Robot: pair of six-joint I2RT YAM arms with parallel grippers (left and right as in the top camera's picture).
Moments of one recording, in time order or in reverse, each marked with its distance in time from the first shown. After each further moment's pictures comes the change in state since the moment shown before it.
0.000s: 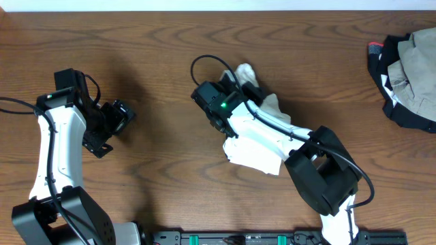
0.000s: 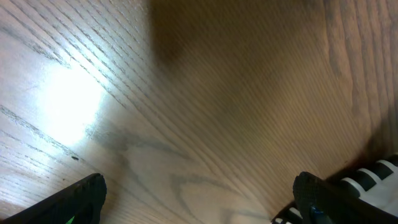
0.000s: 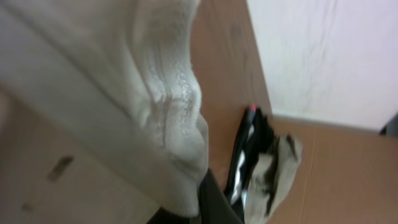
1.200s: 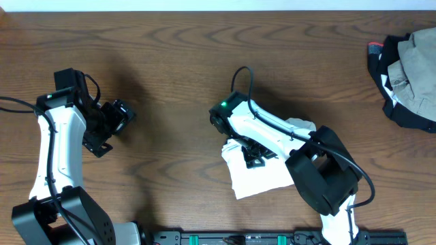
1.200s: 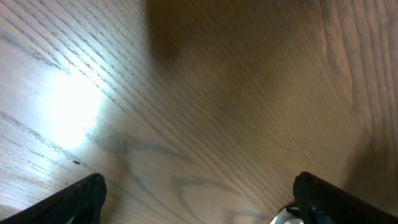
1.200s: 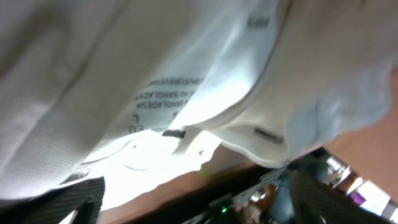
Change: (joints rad) left arm 0.000 0.000 0.000 0.006 0.000 0.024; right arm -0.006 0.000 0.016 -0.723 -0.723 0.723
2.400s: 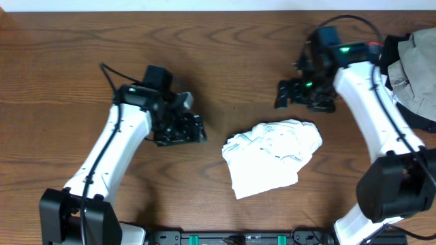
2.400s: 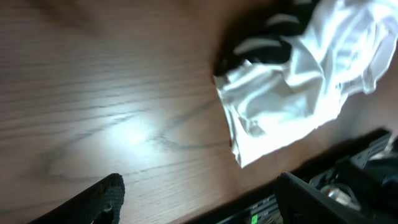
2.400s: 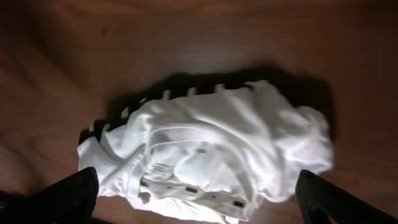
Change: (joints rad) left arm -0.569 0.000 0.000 -0.016 0.235 0.344; right arm -0.640 -0.259 0.089 0.277 -0.599 -0.459
